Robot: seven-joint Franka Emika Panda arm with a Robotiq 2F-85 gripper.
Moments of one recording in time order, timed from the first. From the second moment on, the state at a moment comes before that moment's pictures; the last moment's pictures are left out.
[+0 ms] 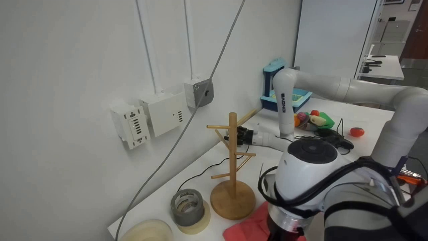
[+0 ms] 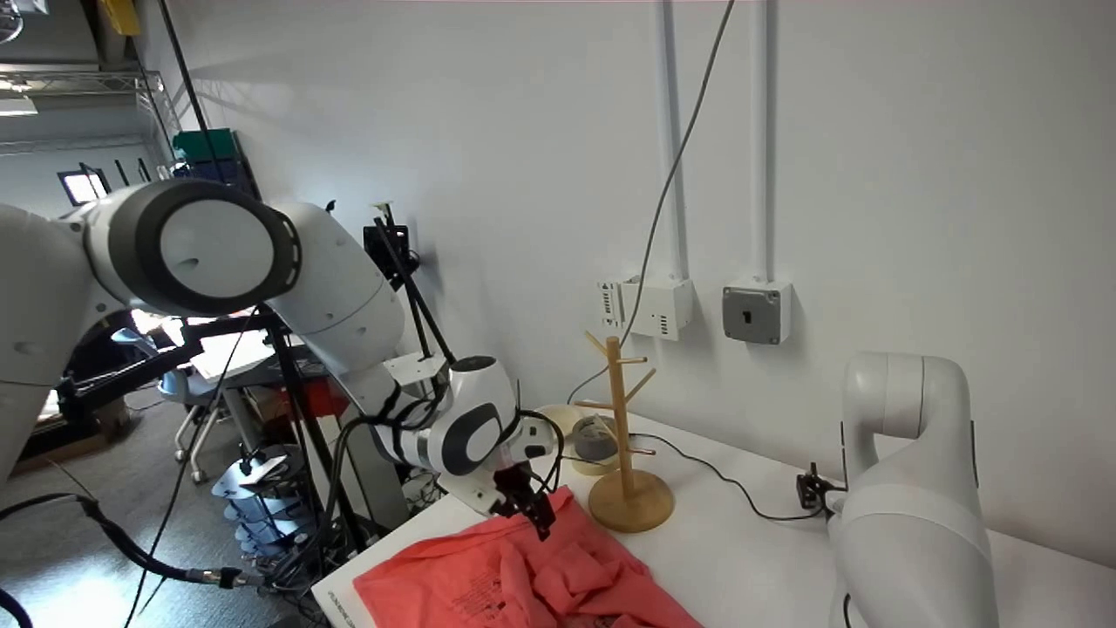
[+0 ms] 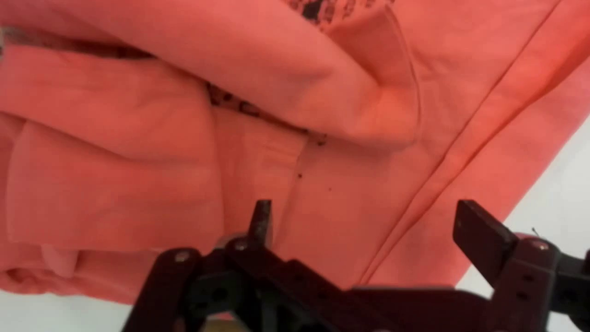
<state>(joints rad) 0.35 0.71 0.02 -2.04 -0.10 2.86 0.25</state>
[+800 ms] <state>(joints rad) 0.53 0.93 -0.14 -1.82 -0.11 3.05 0.25</state>
